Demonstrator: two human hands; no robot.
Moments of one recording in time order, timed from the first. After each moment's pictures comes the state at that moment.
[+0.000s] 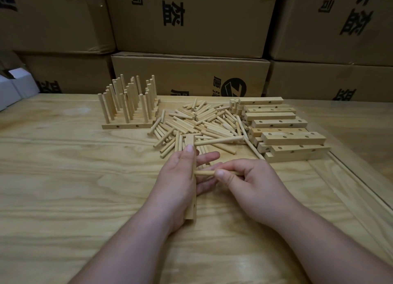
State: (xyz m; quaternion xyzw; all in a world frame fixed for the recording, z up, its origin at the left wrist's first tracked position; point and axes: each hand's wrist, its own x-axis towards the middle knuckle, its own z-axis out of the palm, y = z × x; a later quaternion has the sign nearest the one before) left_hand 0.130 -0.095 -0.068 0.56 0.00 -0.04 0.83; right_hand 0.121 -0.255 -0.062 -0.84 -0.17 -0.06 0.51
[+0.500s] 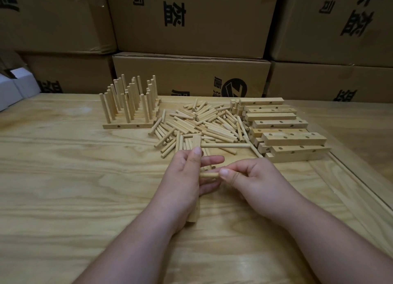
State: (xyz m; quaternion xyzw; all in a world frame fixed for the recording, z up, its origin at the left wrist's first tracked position) left_hand 0.128 -0.098 -0.072 0.61 -0.02 -0.02 0.79; right_hand 0.125 -0.262 -0.060 -0.84 -0.11 0.00 0.54
